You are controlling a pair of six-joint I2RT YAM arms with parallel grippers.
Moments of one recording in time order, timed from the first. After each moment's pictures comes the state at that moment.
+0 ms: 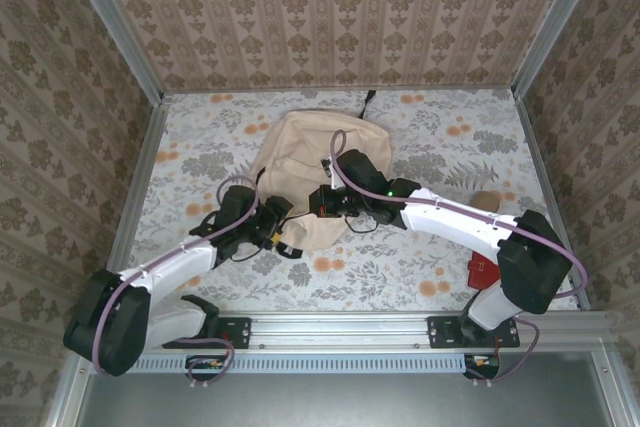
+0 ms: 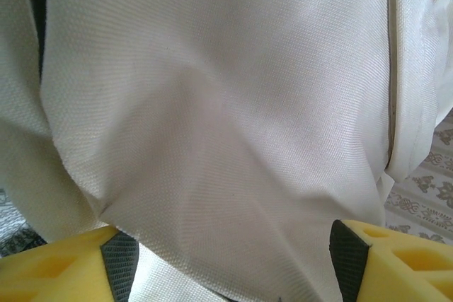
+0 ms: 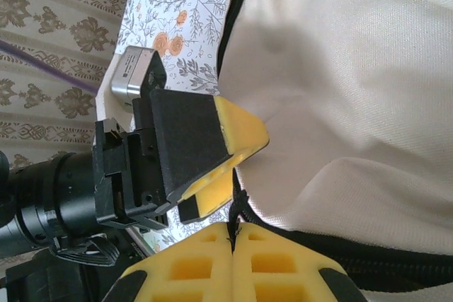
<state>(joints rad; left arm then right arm) -0.52 1.14 0.44 -0.04 0.29 -1.39 0.80 1.54 1.09 -0.24 -0.26 0.76</state>
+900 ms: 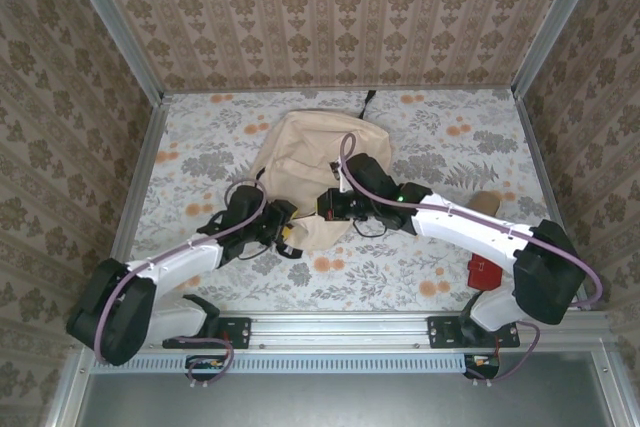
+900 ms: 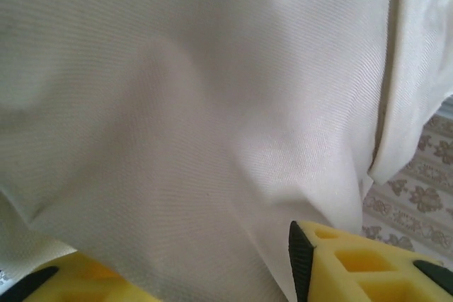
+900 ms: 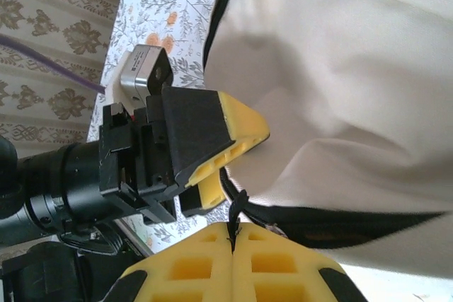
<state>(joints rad) -0.57 1.22 0.45 0.05 0.27 -1.51 0.80 1.45 1.03 -0.29 -0.22 0.76</state>
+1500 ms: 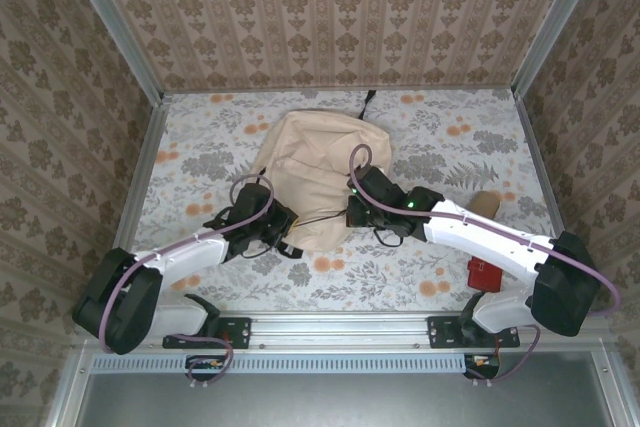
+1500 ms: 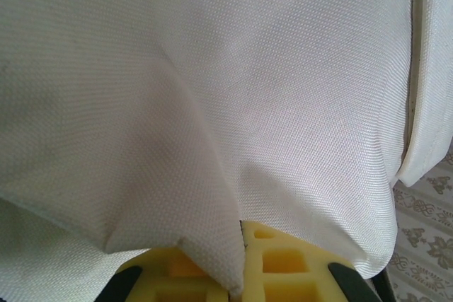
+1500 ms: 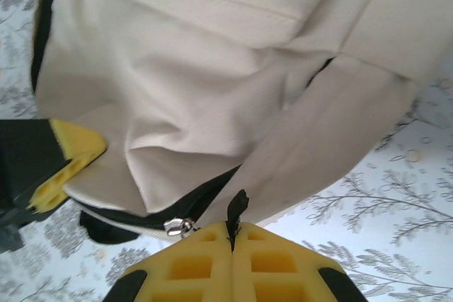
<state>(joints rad) -0.60 1.27 0.49 0.01 0.22 -1.42 0.82 1.36 1.03 -0.59 0.19 0.76</state>
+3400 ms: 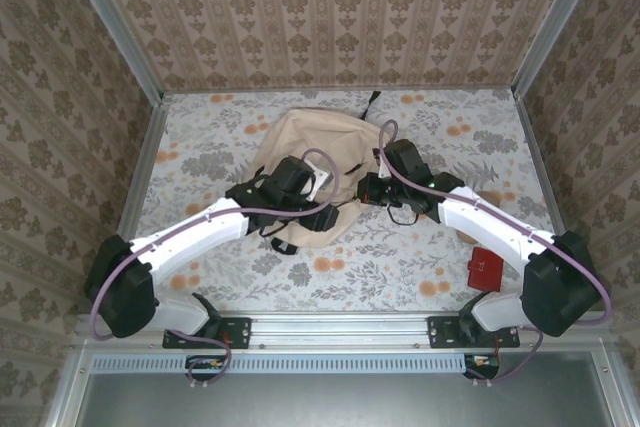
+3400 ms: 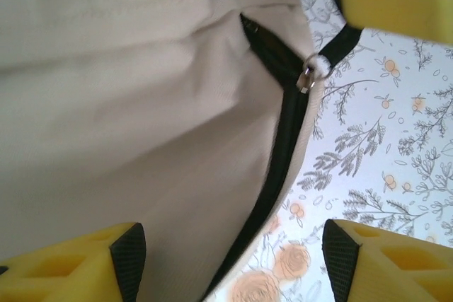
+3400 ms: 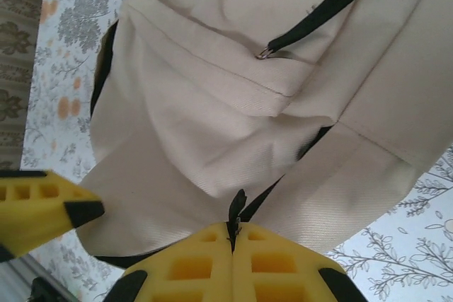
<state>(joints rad) -0.84 1.38 1.00 -0.50 0.12 -0.22 0.54 1.37 0.97 -0.38 -0.22 0.66</state>
